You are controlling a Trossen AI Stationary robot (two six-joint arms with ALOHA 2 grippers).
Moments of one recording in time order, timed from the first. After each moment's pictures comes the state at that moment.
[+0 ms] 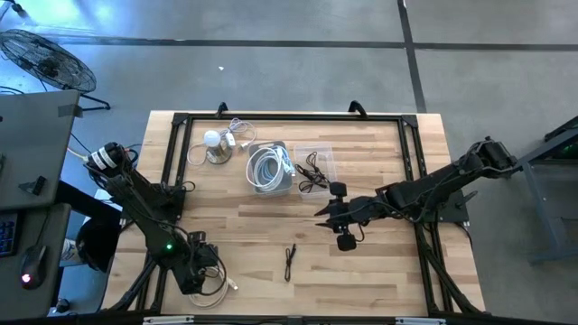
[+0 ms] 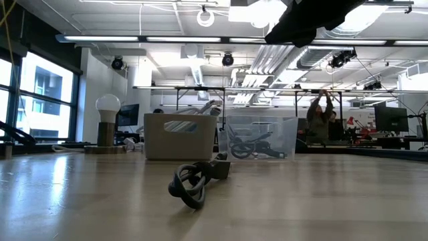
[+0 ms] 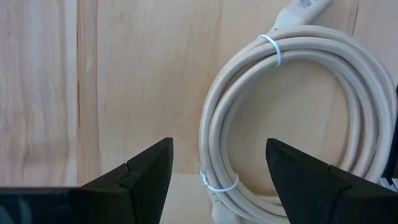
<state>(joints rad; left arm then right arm) -0.96 1.46 0.83 -0.66 -0.11 -1.05 0.34 1.34 0.82 -0.04 0.24 0.06</state>
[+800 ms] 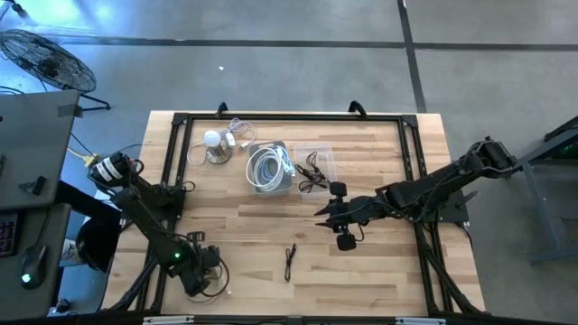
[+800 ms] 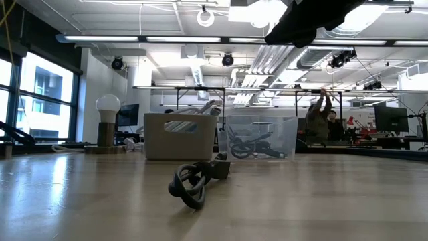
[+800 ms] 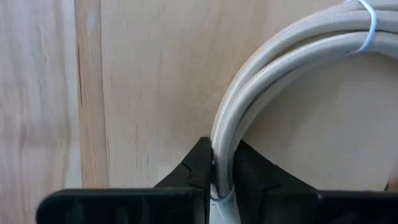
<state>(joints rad) -0.96 1.61 0.83 -0.68 -0.07 -1.08 0.34 1.34 0.82 -0.04 0.24 0.07</state>
